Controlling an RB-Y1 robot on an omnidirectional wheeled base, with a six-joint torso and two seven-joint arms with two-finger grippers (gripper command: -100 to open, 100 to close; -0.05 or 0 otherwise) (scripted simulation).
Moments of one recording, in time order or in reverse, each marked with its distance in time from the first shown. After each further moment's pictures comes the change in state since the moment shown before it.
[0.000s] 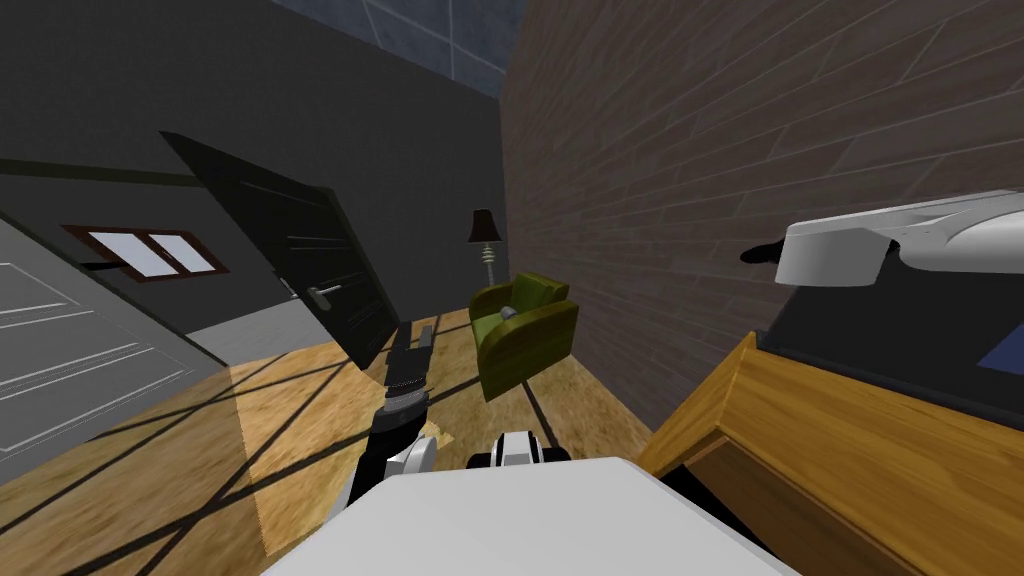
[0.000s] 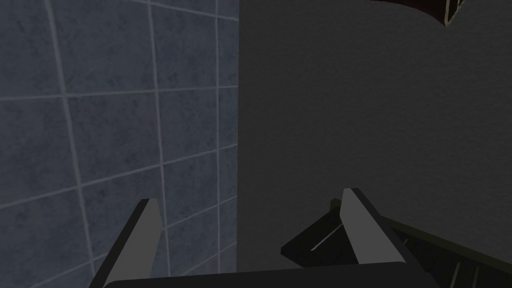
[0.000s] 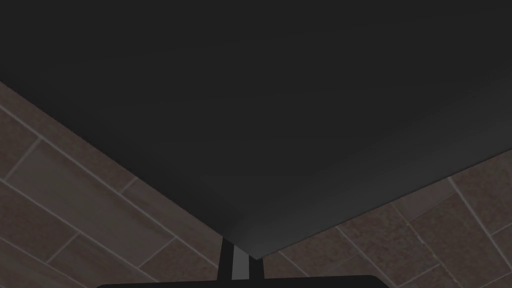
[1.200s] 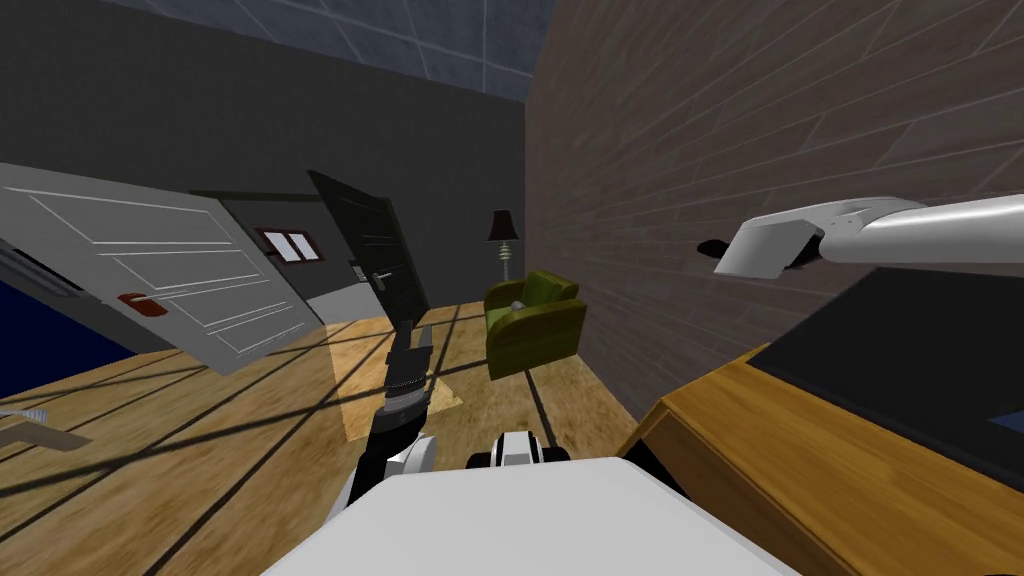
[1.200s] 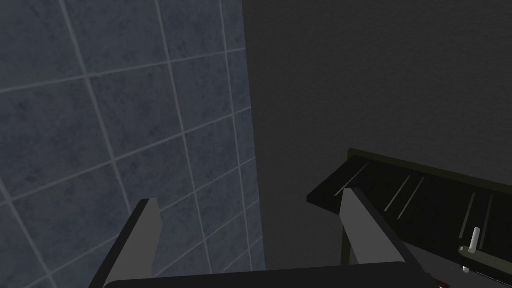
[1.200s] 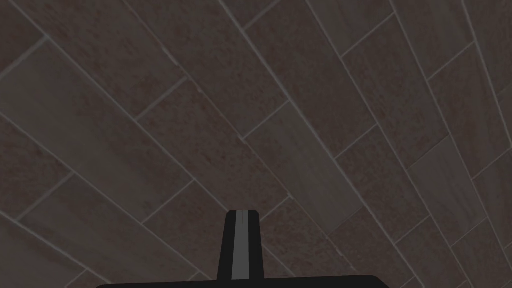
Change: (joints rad) left arm 0.000 0.000 0.000 0.000 0.000 0.000 0.000; right arm 0.163 -0.081 -0.220 -0.071 -0.344 0.252 0.243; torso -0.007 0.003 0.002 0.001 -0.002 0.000
